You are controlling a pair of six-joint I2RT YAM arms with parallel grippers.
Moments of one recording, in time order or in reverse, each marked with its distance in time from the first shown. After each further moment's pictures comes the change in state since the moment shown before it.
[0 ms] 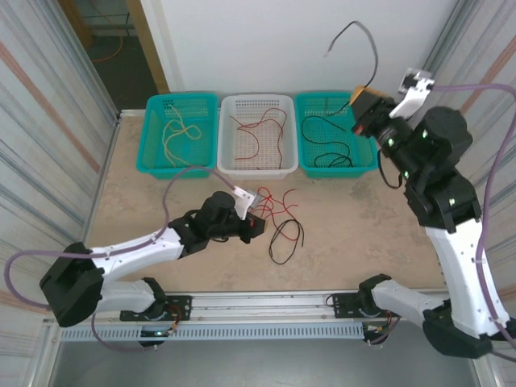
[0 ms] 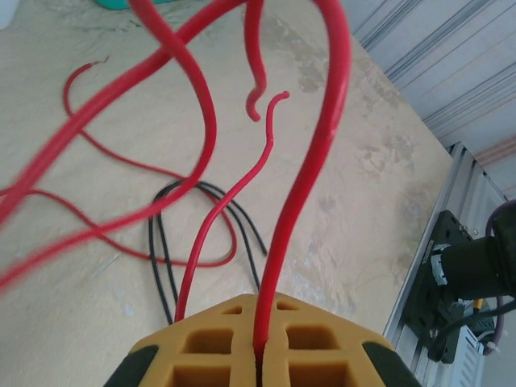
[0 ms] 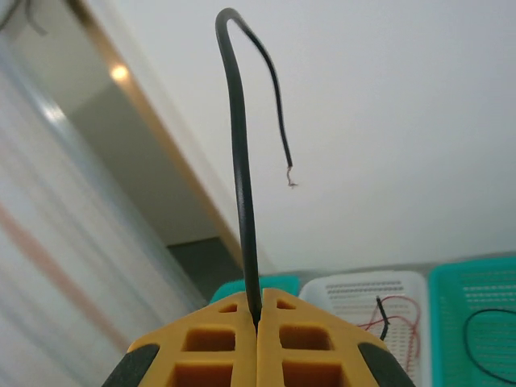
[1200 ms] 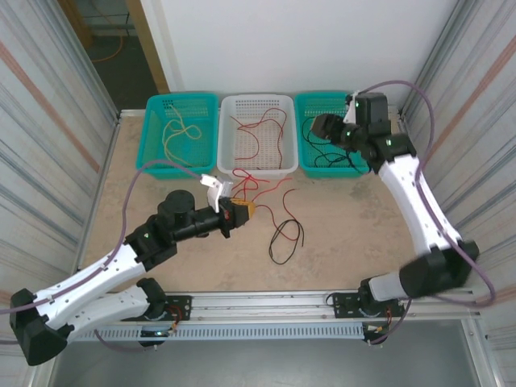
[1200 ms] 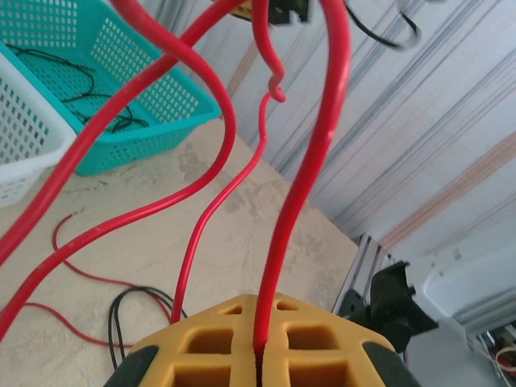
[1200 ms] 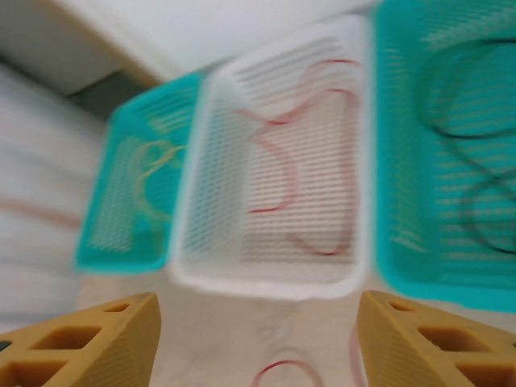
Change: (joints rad) left arm 0.036 -0.358 0.049 -0.037 0.001 -0.048; right arm -0.008 0.186 -0.240 -0.114 -0.219 0.056
